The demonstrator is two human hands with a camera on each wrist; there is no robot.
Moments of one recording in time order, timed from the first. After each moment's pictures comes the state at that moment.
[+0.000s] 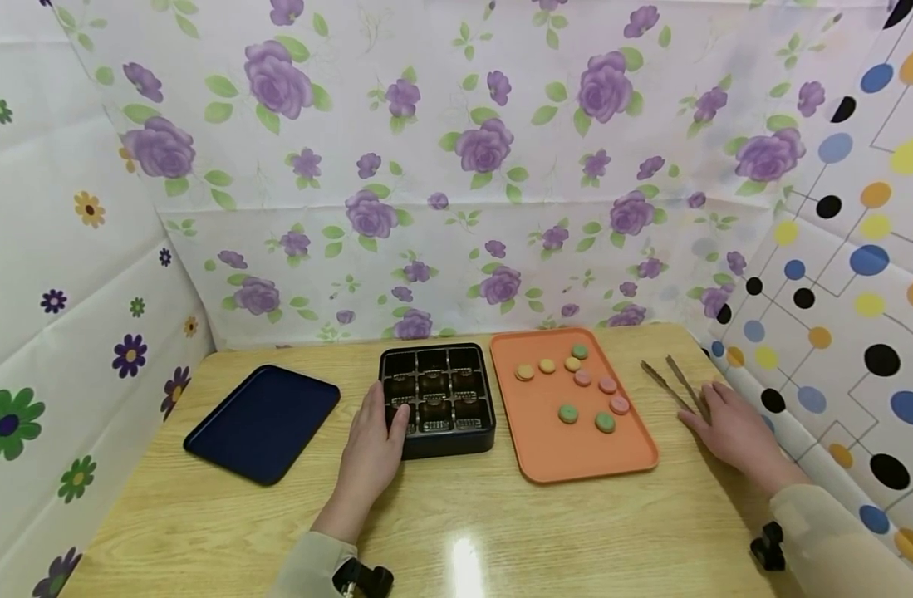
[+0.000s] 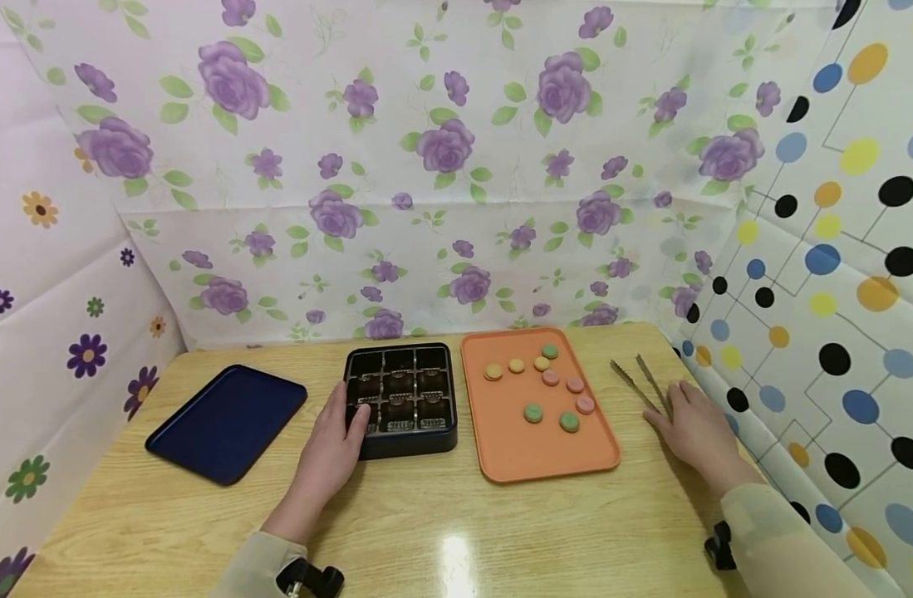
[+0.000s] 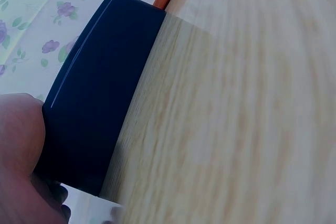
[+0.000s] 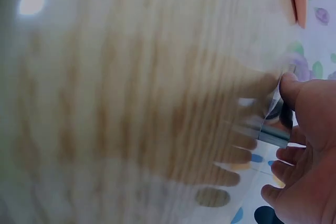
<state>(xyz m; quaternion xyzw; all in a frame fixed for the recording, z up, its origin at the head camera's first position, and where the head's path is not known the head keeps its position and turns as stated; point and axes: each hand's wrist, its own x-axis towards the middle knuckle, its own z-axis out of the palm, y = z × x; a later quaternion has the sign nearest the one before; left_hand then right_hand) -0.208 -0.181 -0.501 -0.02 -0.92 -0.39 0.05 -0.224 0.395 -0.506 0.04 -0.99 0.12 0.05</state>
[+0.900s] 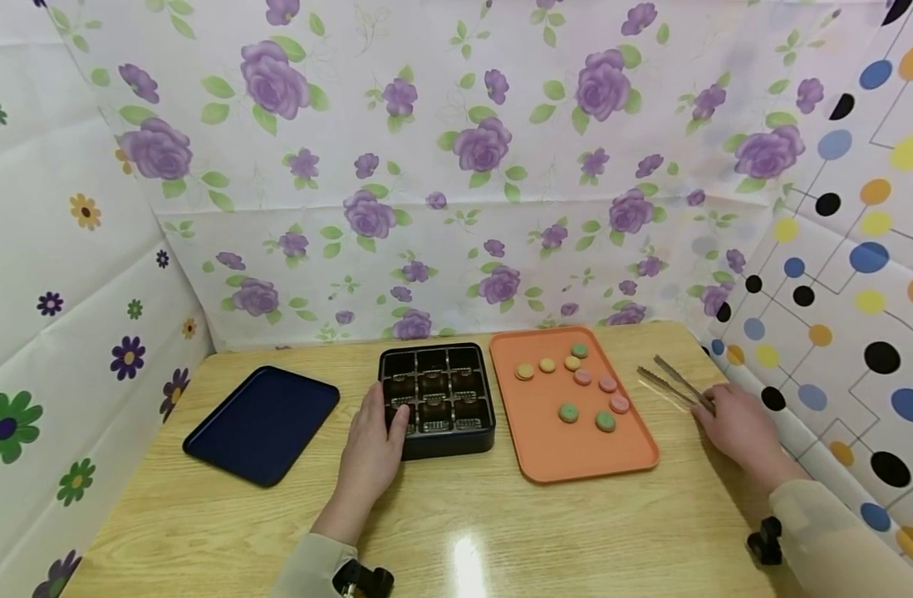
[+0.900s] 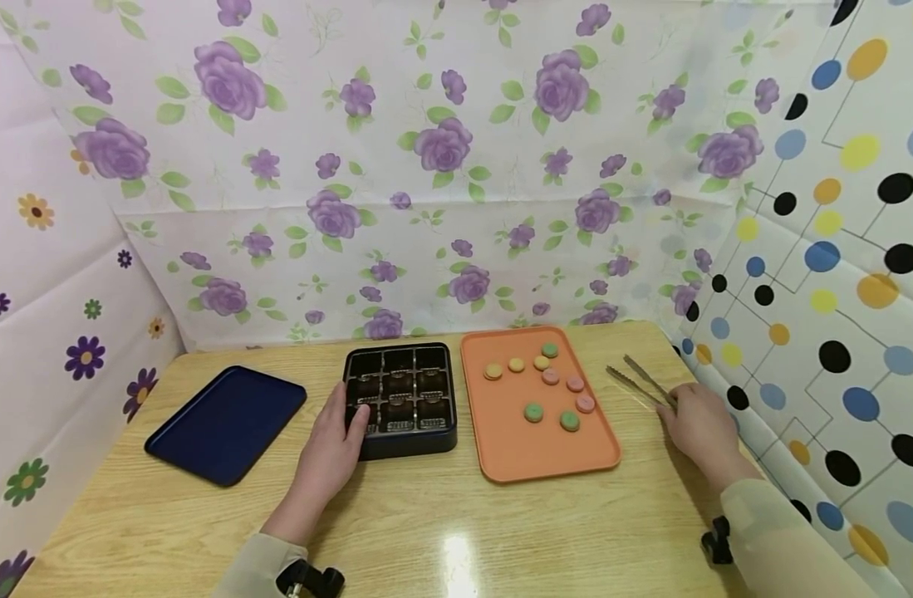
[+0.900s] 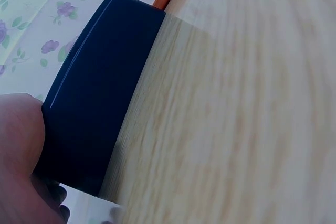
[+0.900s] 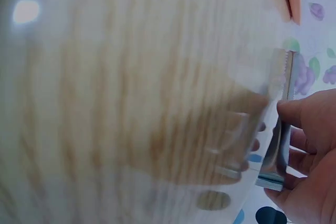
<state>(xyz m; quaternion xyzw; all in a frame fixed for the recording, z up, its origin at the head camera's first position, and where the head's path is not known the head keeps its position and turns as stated) -0.208 -0.181 -0.501 -0.03 -0.92 -0.38 0.05 -0.230 0.400 -0.510 0.03 -0.98 0.13 0.14</state>
